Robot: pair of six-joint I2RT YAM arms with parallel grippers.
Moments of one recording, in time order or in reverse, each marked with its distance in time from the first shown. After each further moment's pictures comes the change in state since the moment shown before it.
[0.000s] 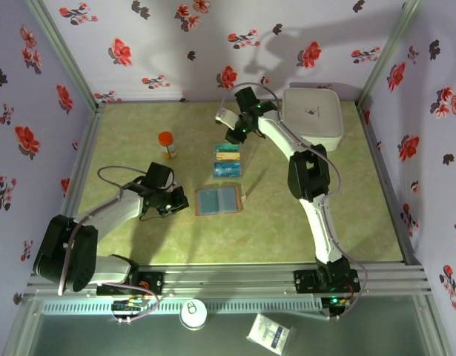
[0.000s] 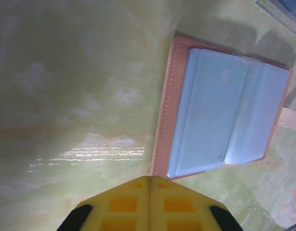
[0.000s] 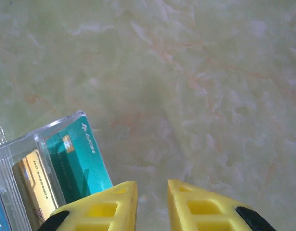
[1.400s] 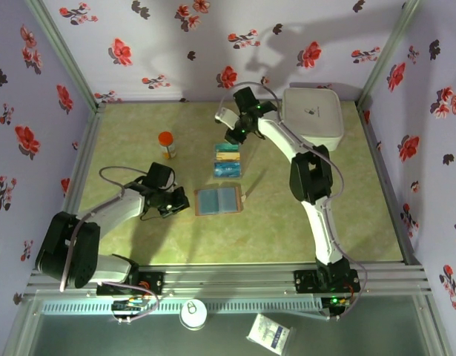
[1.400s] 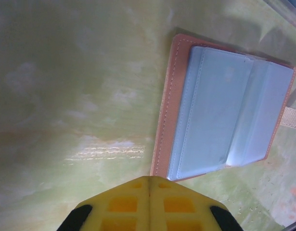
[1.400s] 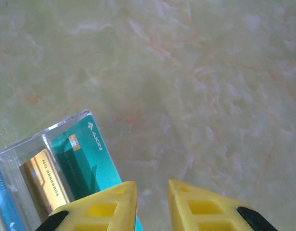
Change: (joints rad) left arm 0.000 0.034 0.000 0.026 0.019 0.000; right arm 0.015 -0.098 -0.098 0.023 0.061 0.112
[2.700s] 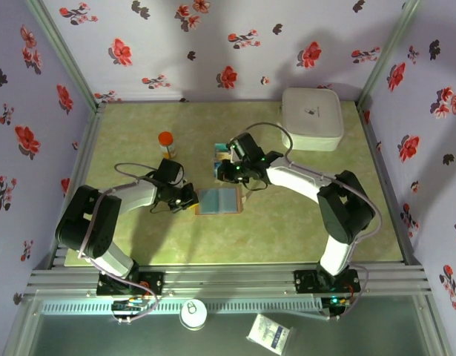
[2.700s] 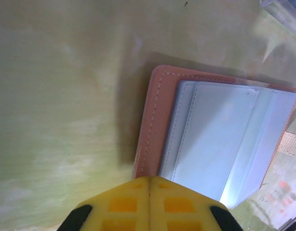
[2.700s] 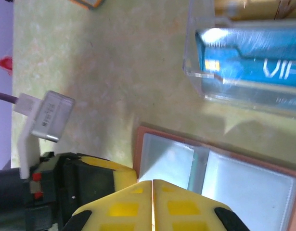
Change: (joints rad) left arm -0.018 0.226 0.067 0.149 0.075 -0.007; right arm 0.222 -0.530 -0.937 0.549 -0.085 1.287
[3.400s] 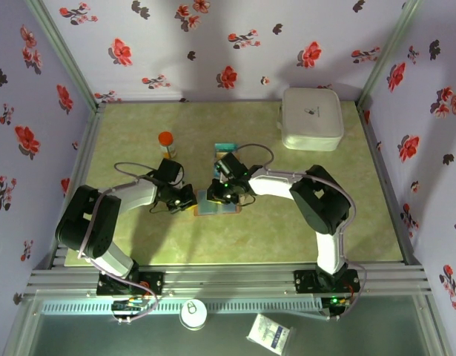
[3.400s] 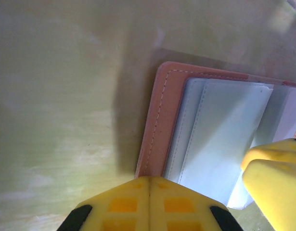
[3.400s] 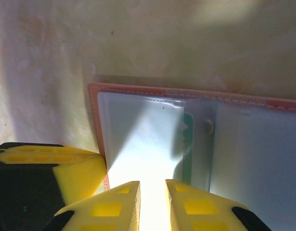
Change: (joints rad) left arm 0.000 0.000 0.013 -0.053 -0.027 0.012; right arm 0.092 0.166 -0.023 0.060 -0.048 0.153
